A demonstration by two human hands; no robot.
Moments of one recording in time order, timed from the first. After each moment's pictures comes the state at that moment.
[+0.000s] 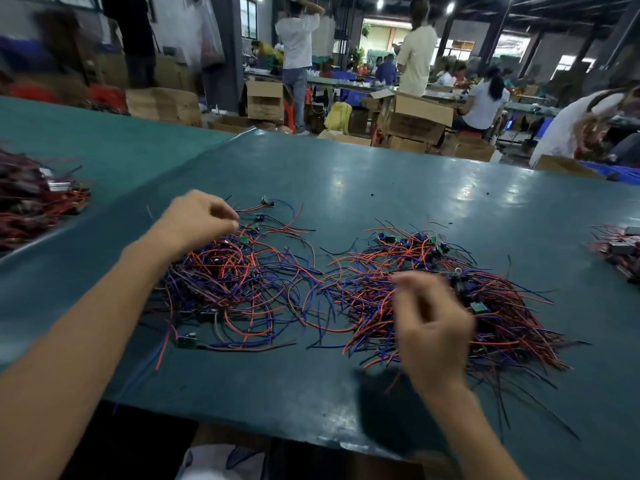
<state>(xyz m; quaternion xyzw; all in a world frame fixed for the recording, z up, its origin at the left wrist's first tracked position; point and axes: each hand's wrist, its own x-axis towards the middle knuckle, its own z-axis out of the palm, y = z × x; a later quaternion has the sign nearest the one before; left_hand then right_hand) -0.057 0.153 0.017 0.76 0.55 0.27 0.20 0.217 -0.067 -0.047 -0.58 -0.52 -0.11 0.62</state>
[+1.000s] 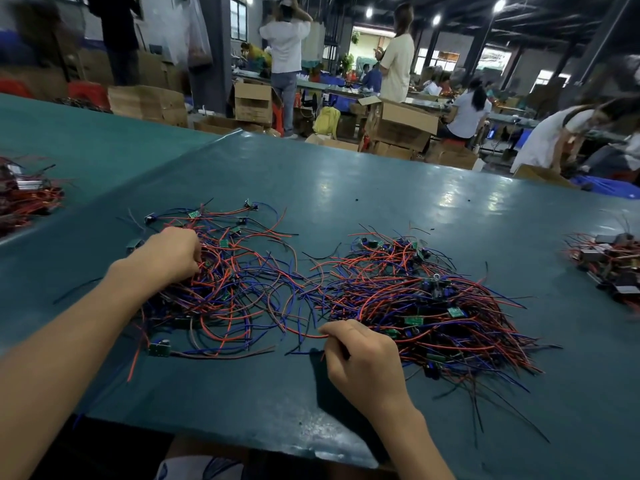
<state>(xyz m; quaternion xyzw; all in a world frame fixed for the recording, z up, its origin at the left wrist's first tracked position) -0.050 0.169 -0.027 0.79 0.61 -0.01 0.01 0.202 -0.057 -0.097 -0.58 -0.69 -0.11 0.42</state>
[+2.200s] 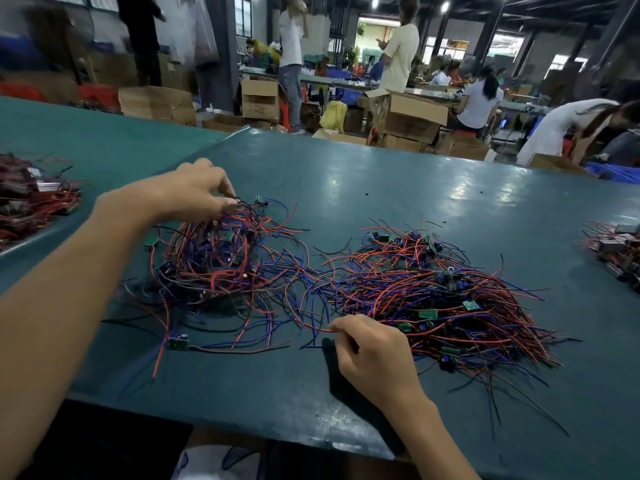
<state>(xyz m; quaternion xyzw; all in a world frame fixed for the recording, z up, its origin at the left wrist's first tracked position) -0.043 0.160 0.068 0.86 0.50 0.08 0.05 0.198 -0.055 -0.096 -0.60 -0.70 -0.09 0.39</state>
